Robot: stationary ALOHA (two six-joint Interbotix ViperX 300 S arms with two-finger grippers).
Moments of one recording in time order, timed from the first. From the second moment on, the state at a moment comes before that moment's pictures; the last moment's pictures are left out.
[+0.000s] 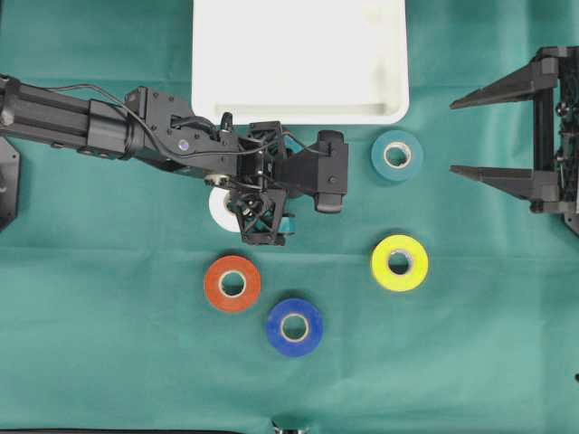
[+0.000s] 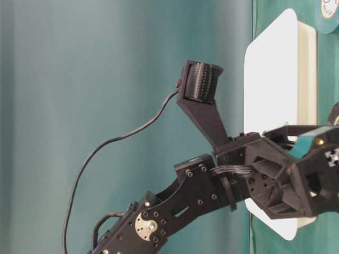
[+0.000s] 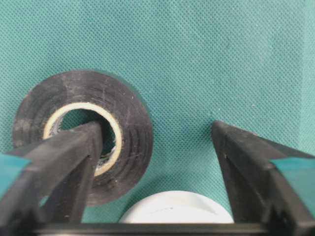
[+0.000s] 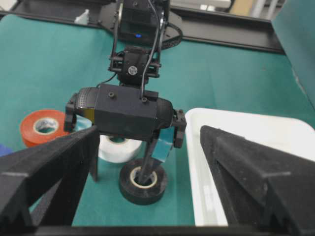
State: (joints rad) left arm 0.00 0.33 0.32 0.00 0.48 0.03; right arm -0.02 -0.87 1.13 0.00 -0.14 0.02
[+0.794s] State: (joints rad) left arm -0.01 0.33 0.30 0.00 0.54 0.06; right arm -0.02 -0.86 1.13 0.00 -0.15 0.02
